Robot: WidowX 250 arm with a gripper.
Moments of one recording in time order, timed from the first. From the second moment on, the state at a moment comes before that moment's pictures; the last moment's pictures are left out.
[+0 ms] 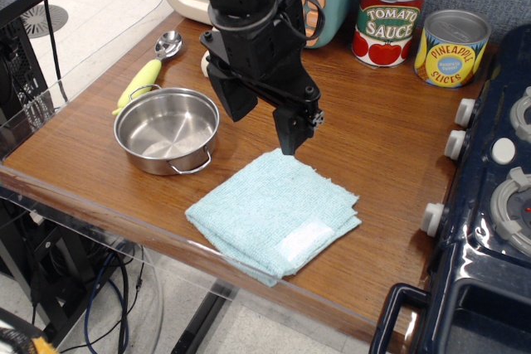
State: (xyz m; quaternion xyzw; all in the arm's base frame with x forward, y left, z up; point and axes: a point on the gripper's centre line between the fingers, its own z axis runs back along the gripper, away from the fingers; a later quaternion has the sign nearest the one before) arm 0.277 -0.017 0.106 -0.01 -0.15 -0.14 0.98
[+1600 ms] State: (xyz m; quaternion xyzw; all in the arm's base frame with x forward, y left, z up) arm 0.438 0.105 0.066 0.02 -0.11 0.06 0.99
